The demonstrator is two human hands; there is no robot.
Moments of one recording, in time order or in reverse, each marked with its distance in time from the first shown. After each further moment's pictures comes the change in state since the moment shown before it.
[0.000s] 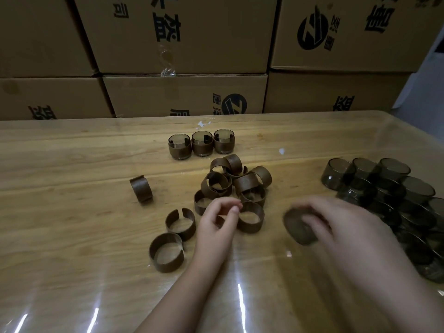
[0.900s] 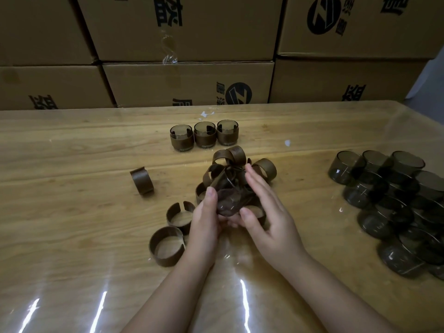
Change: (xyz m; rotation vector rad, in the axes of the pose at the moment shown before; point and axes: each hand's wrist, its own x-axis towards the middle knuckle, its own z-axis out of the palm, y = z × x) left_hand 0.009 -0.012 -0.009 -0.394 -0.096 -0.177; right_hand 0.028 -0.026 0.112 0.802 0.143 -0.268
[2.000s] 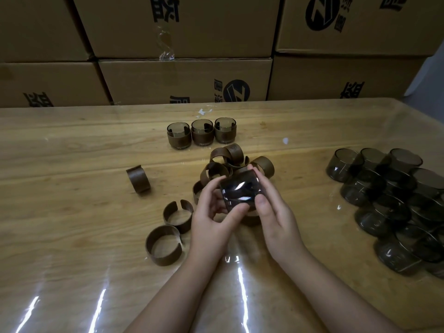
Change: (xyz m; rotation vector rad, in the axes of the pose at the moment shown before) left_hand -0.009 0.004 0.013 0.224 0.116 0.264; right_hand 0.001 0.010 -0.001 0.300 0.044 0.224
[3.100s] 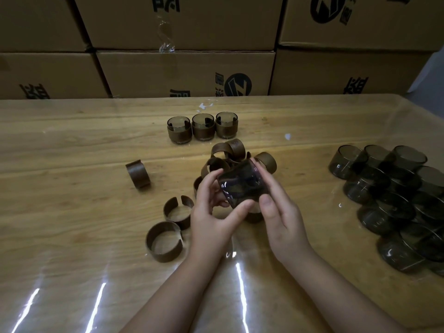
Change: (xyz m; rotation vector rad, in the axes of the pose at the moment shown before) left_hand 0.001 -0.006 0.001 0.027 0.089 0.104; right_hand -0.002 -0.008 -0.001 -0.051 -0.001 -0.091
